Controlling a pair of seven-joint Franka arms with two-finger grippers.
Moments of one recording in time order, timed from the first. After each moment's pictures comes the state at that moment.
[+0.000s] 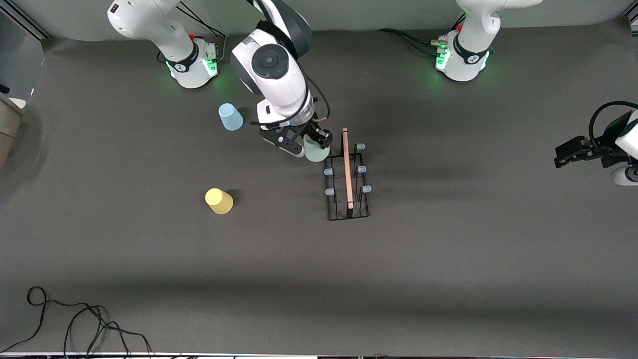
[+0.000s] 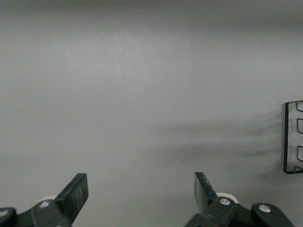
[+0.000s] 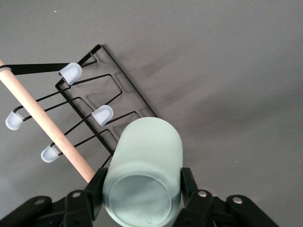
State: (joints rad) left arm 0.01 0.08 0.01 -1.57 0.02 1.64 0.03; right arm 0.94 0.33 -0.15 -1.77 0.21 2.16 1.27
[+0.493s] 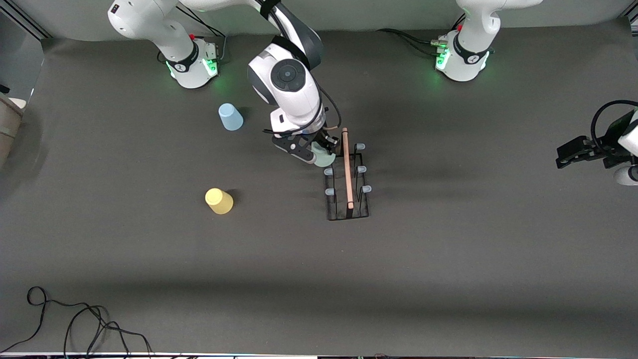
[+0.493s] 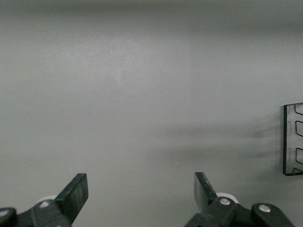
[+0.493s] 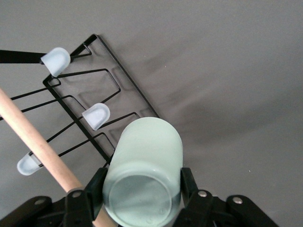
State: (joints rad) left arm 0.01 0.08 0.01 -1.56 0.02 1.64 0.03; right arm 0.97 0.42 -0.15 -1.75 0.21 2.22 1.28
